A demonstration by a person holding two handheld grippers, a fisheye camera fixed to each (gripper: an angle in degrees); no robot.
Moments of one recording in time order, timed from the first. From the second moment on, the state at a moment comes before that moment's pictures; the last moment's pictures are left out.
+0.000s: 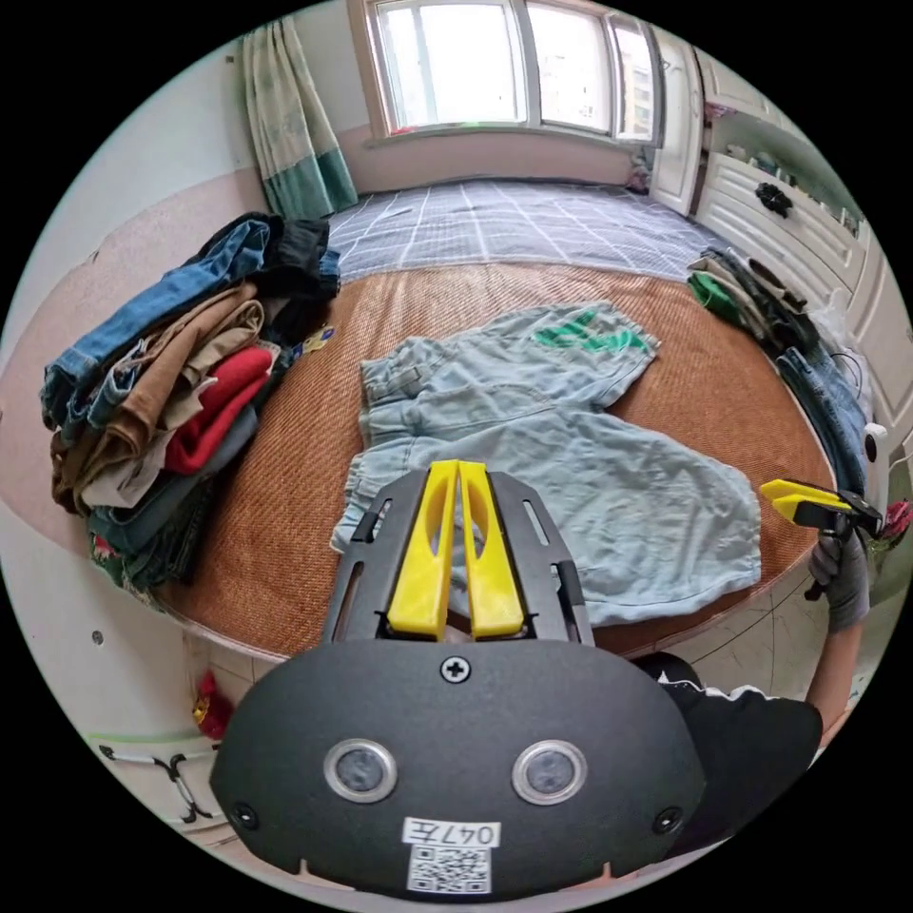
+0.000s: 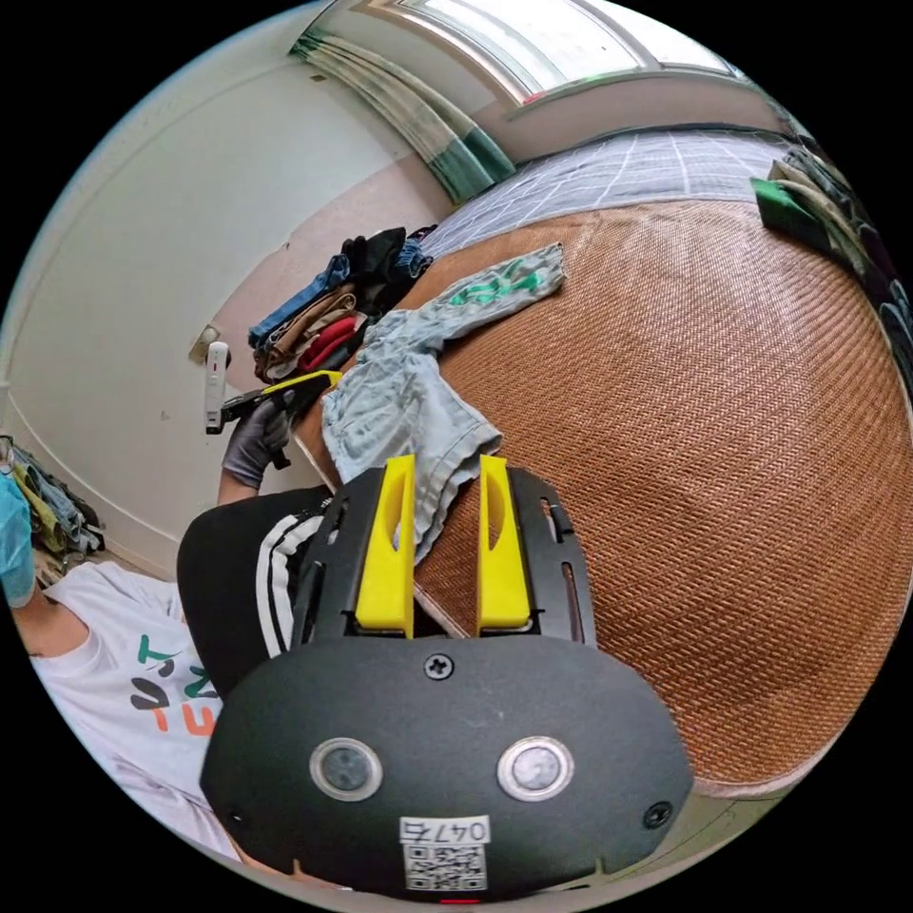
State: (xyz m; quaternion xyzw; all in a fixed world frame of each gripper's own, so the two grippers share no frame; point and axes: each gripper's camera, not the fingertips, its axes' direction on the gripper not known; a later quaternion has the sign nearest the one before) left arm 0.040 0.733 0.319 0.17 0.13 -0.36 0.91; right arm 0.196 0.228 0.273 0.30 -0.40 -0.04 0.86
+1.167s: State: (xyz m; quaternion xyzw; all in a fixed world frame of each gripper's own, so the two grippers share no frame) left arm -0.197 0.746 0.524 0.83 0.09 -0.27 0.49; right arm -0.064 -0.062 0.088 0.39 -0.27 -0.10 0.87
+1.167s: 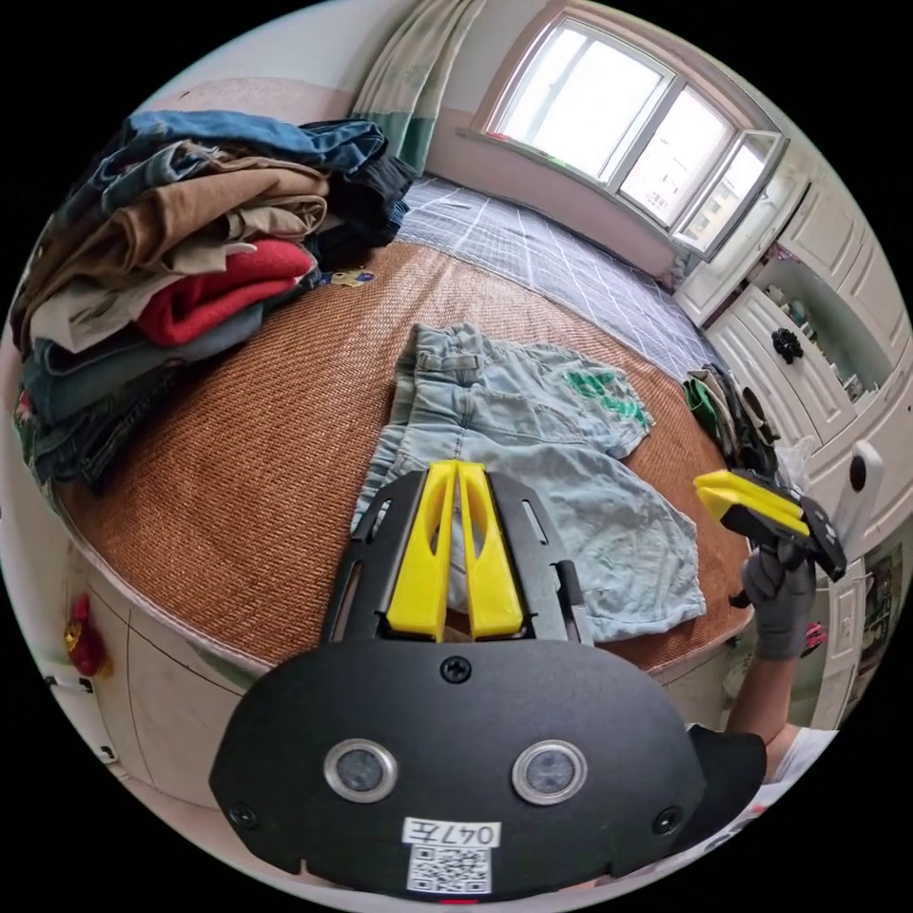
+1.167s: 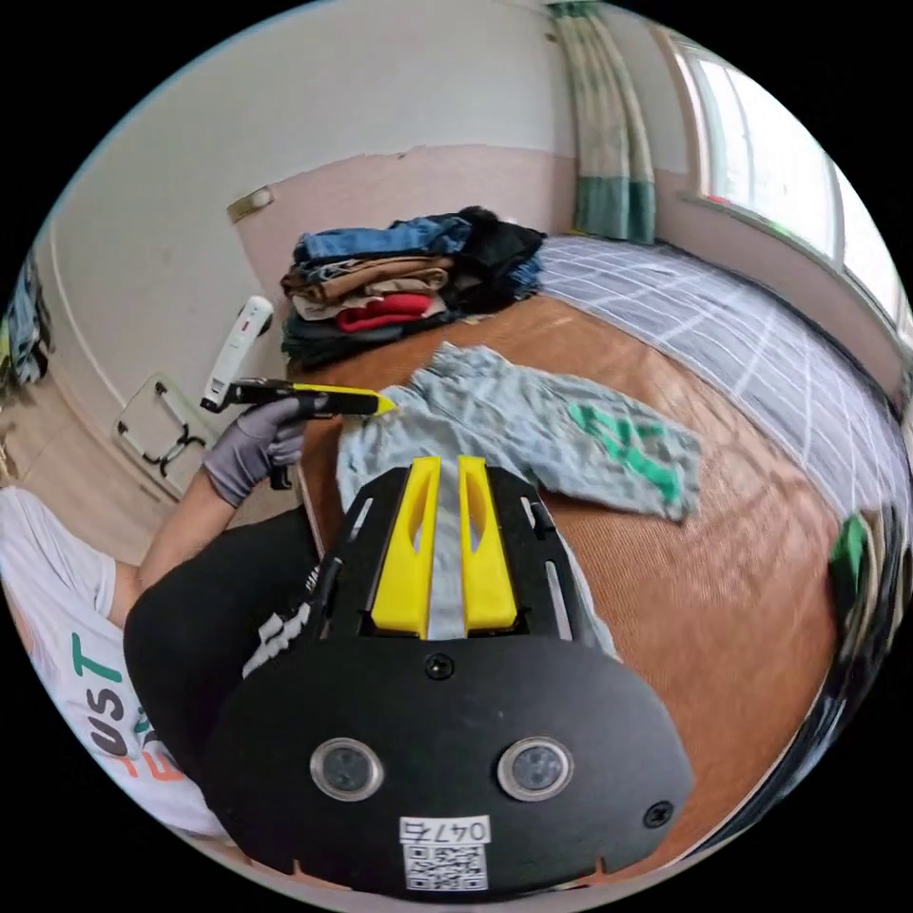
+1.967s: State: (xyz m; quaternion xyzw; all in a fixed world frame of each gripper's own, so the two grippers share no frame) left arm -0.282 0.769 0.598 0.84 0.14 -0.24 0.46; right arm -0.262 -0.424 0.048 0.22 -0.18 -0.36 0.89
